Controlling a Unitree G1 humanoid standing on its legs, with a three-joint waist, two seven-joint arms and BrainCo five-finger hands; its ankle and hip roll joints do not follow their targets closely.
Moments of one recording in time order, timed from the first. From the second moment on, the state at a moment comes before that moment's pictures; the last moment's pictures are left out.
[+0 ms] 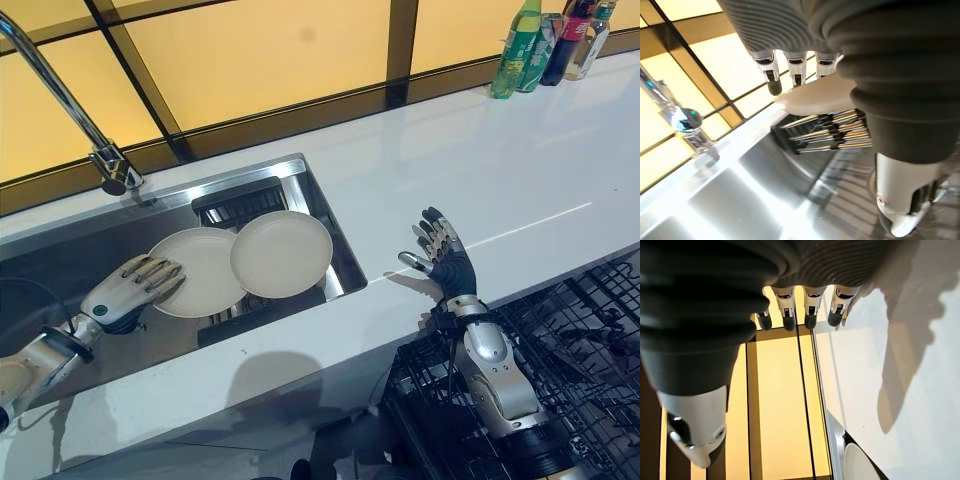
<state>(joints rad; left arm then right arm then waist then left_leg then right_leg) -0.21 1.07 -0.47 0.52 1.09 -0.17 0.65 -0.07 -0.57 0.16 -0.09 0.58 -0.15 -0.14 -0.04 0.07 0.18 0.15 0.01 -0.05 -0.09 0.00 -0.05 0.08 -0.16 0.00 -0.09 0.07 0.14</state>
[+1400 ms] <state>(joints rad) -0.17 1.13 -0.44 0.52 1.12 -0.26 0.61 -0.04 -0.57 0.15 -0.10 0.60 -0.17 -0.14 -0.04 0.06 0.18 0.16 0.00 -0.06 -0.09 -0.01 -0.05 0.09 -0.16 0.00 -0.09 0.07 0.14</state>
